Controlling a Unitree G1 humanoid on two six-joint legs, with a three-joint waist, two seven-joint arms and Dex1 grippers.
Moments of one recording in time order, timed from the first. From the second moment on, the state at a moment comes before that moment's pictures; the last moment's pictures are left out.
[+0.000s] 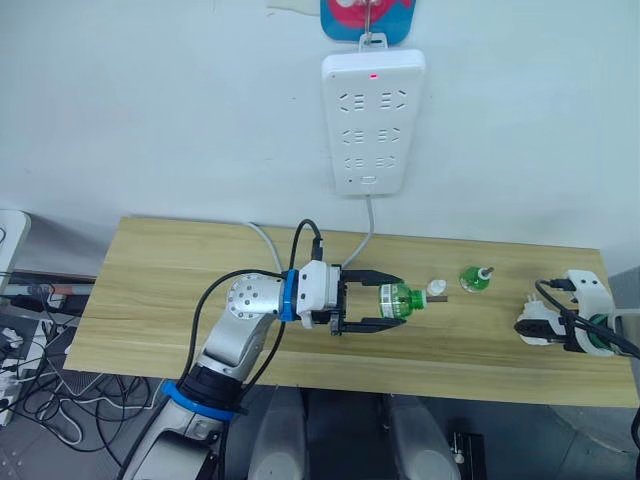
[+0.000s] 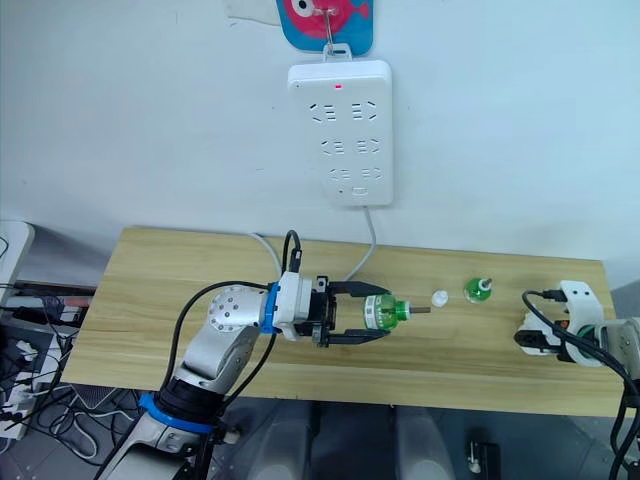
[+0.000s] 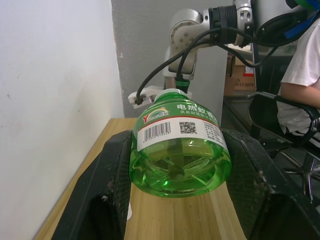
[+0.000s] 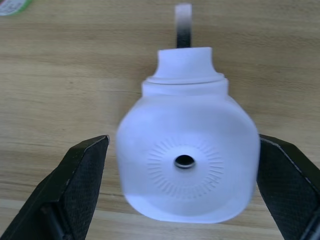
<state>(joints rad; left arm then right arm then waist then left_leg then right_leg) -0.42 0.33 -0.28 -0.03 -0.35 -0.13 -1.21 -0.29 -0.90 -0.18 0.17 0.43 1.26 0.56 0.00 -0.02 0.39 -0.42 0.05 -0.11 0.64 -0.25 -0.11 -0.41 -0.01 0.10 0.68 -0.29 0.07</state>
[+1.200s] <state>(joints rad) -0.43 0.30 -0.26 0.02 -0.42 -0.39 -1.38 0.39 -0.91 -0.68 -0.51 1.93 1.14 0.33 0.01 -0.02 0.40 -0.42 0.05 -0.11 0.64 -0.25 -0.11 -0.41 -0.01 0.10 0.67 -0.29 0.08</state>
